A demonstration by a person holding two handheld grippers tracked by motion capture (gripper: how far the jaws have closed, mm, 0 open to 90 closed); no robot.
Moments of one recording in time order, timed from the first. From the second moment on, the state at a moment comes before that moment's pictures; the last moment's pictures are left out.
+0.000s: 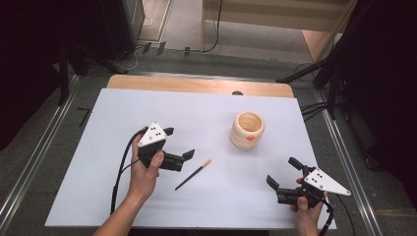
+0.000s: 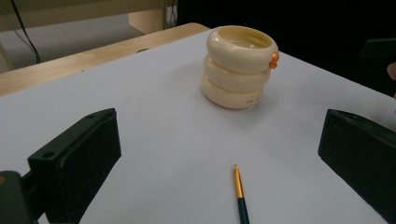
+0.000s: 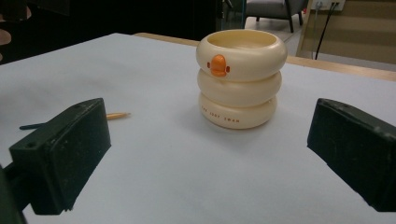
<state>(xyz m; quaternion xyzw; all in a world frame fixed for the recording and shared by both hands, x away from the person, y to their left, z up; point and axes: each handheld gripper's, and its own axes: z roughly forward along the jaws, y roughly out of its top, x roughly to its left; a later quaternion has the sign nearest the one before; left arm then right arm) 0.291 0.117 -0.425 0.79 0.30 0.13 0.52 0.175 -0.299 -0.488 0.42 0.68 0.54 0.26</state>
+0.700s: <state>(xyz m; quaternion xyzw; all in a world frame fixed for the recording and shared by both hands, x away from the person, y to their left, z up) 0.303 0.080 -0.437 0.84 0.30 0.09 0.45 0.176 -0.300 -0.487 0.42 0.68 0.54 0.26</state>
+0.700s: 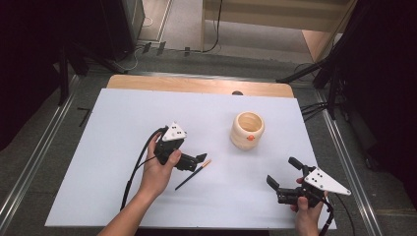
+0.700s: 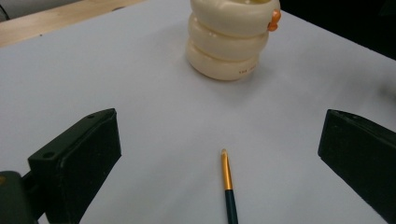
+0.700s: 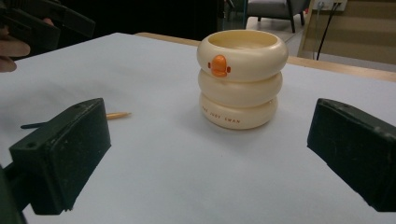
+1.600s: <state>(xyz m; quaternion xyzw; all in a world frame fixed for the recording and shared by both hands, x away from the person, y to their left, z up) 0.307 0.055 -0.440 0.90 0.28 0.08 0.33 0.177 -0.299 -0.489 0.42 0.68 0.54 0.26</state>
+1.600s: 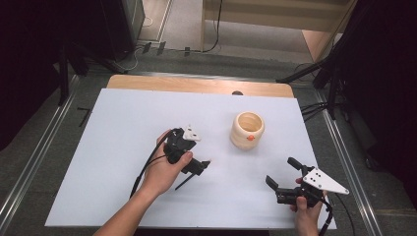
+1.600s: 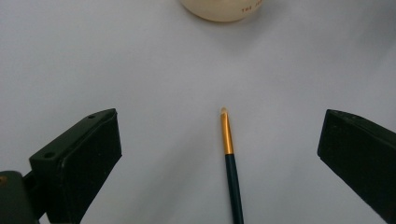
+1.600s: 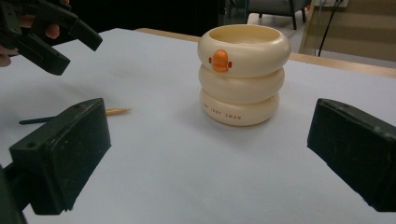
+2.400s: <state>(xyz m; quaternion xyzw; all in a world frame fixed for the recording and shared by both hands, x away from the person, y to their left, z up) 0.311 0.030 -0.459 0.95 0.28 0.08 0.15 0.178 -0.298 -0.490 0.42 0.69 0.54 0.26</state>
